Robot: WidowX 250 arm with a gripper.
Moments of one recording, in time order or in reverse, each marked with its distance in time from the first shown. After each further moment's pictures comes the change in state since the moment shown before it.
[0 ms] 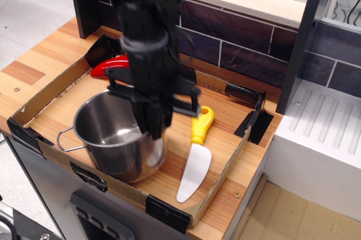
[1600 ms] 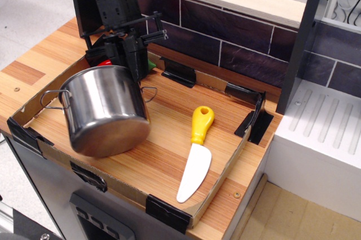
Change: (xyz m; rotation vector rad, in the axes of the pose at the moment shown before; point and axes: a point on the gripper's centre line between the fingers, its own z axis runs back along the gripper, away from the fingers) arm 0.055 0.060 0.007 -0.267 0.307 0.230
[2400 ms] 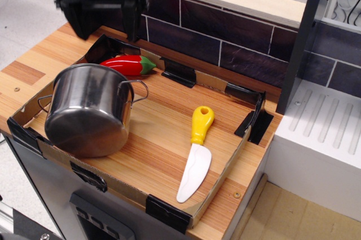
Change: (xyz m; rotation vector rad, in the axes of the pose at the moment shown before) arm -0.006 0.003 0.062 0.288 -0.550 0.057
